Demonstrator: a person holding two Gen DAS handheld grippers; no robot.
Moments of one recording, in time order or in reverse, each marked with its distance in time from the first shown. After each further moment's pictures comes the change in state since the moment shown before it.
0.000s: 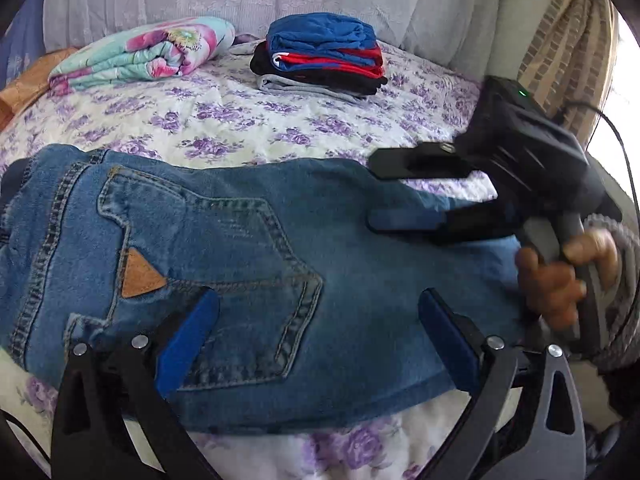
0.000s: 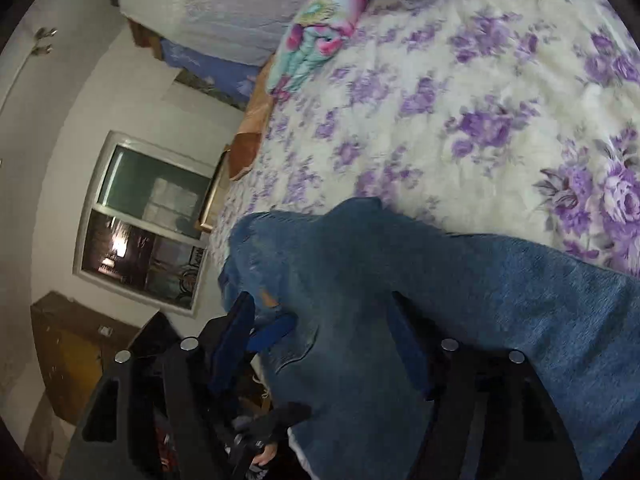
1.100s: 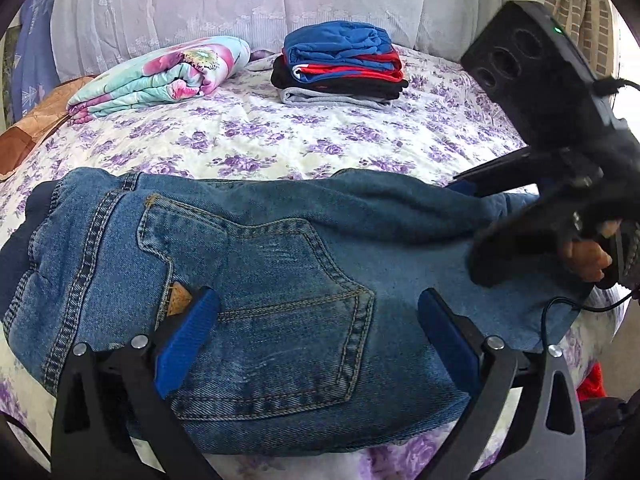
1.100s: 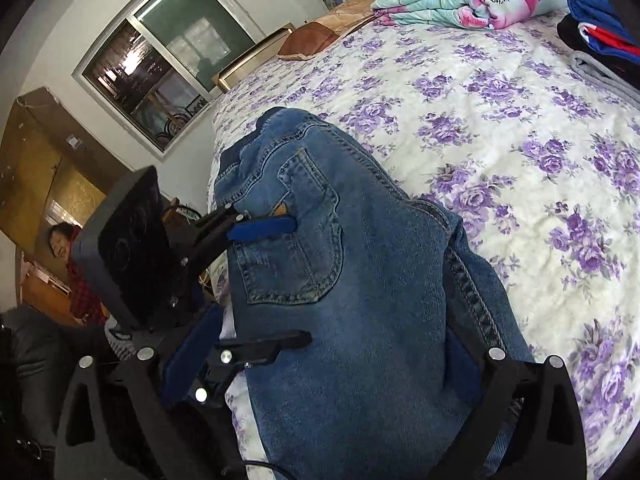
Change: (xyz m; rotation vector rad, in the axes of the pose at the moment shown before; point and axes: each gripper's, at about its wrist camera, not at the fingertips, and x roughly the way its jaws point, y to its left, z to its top) left arm 0.002 0.013 0.007 0.033 -0.049 0.103; right arm 0.027 0.064 -0.009 -0.590 0.342 -0.104
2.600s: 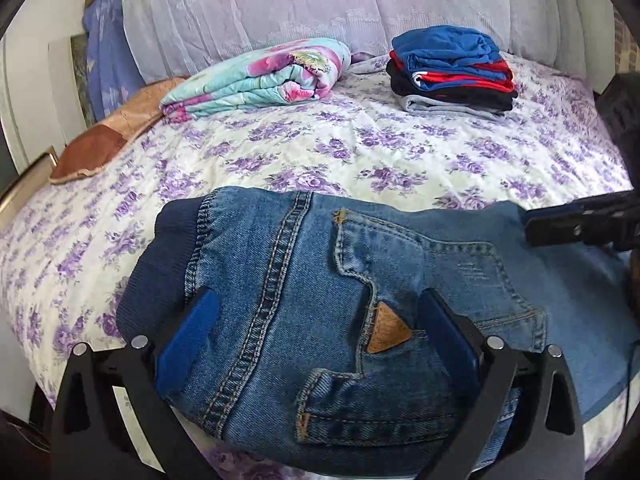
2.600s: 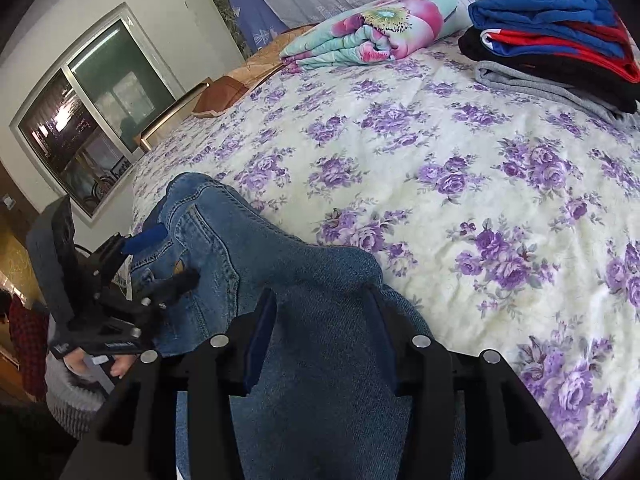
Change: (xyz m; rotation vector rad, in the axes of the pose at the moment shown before) left arm -0.006 0.055 0.011 -0.047 -0.009 0.380; right arm -0.002 -0.028 -0.002 0.126 -0.234 -0.311
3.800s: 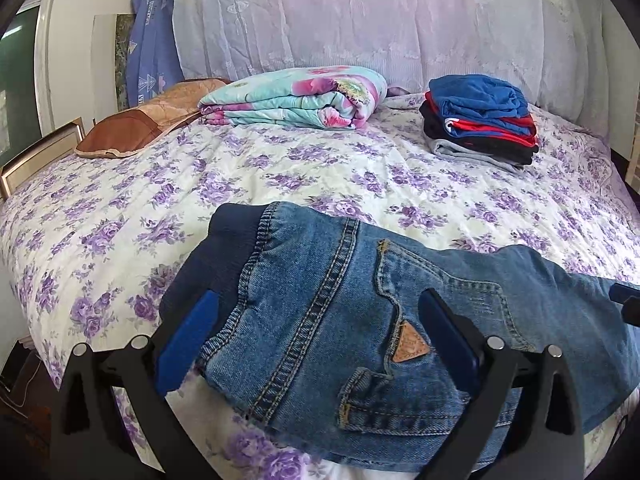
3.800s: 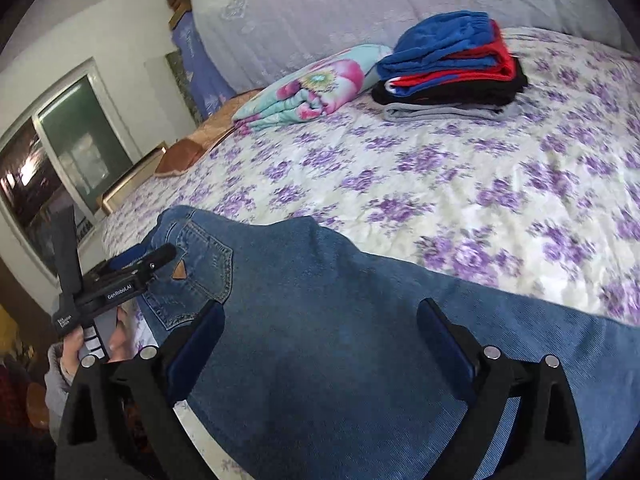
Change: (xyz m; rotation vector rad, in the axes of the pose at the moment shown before) left arm -0.025 0.029 0.002 -0.173 -0.072 0.011; right arm -0.086 0.007 -0.078 0.148 -0.250 -0.193
